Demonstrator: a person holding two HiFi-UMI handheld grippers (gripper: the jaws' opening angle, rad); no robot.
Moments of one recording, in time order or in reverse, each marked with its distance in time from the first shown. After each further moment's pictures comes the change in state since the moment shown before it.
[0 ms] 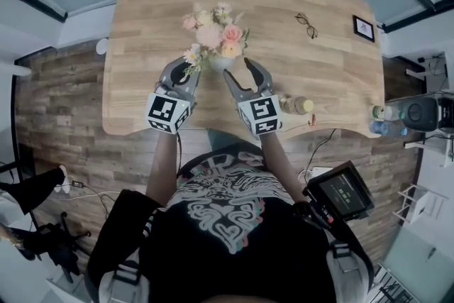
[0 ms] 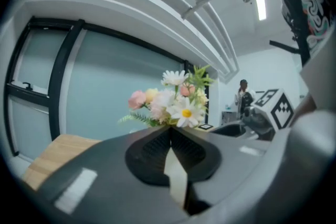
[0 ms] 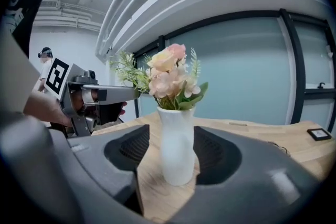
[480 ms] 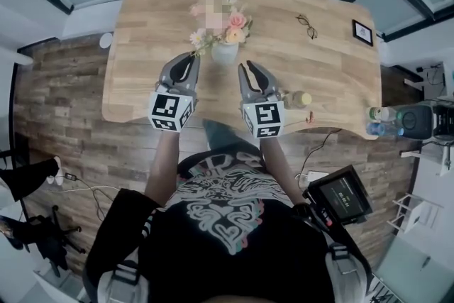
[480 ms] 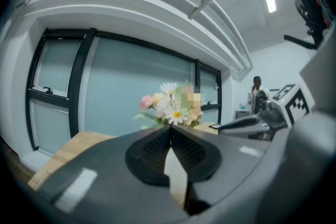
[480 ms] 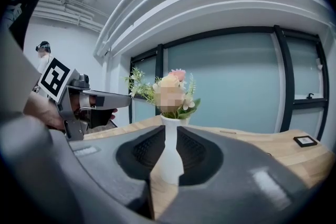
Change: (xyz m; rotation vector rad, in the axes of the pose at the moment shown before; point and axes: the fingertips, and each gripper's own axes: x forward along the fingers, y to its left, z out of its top) left arm -0.046 -0.013 0.005 -0.030 0.021 0.163; right arm -0.054 0.012 0.014 -0.039 -0.081 -0.086
